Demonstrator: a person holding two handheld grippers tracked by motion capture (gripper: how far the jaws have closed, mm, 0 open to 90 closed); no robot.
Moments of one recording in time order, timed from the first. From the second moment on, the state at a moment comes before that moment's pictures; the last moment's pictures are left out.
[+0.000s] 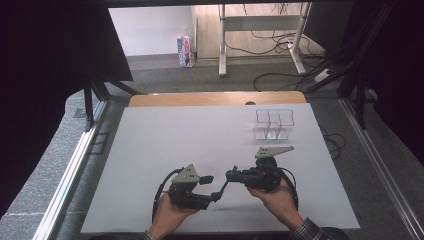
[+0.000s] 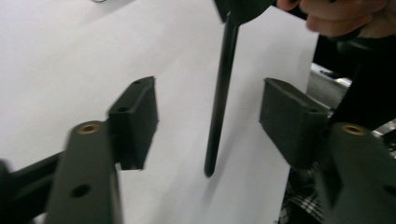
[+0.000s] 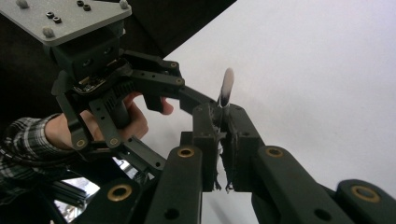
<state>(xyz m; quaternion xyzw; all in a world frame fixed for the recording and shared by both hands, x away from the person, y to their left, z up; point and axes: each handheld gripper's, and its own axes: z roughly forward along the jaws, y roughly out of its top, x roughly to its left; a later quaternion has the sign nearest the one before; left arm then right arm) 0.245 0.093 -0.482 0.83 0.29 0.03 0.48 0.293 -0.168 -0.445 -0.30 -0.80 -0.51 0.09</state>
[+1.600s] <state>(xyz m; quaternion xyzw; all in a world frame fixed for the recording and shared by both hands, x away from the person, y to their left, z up) 0.230 0.147 -0.485 0.84 0.36 0.09 0.40 0.298 -0.191 -0.425 -0.29 -0.80 -0.52 0.01</state>
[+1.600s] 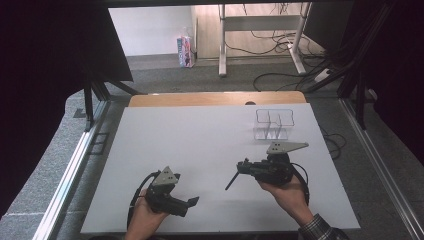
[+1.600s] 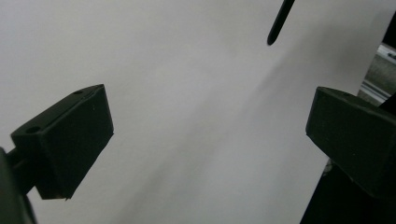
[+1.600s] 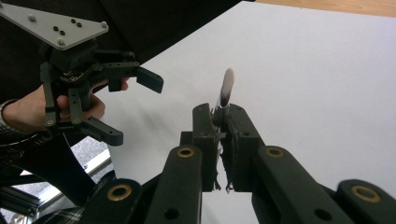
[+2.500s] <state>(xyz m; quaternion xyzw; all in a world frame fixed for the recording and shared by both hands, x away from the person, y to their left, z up) 0.217 0.182 -0.490 0.83 0.37 0.14 0.39 0.324 -0.205 -0.408 -0.30 -0.81 -0.51 -0.04</state>
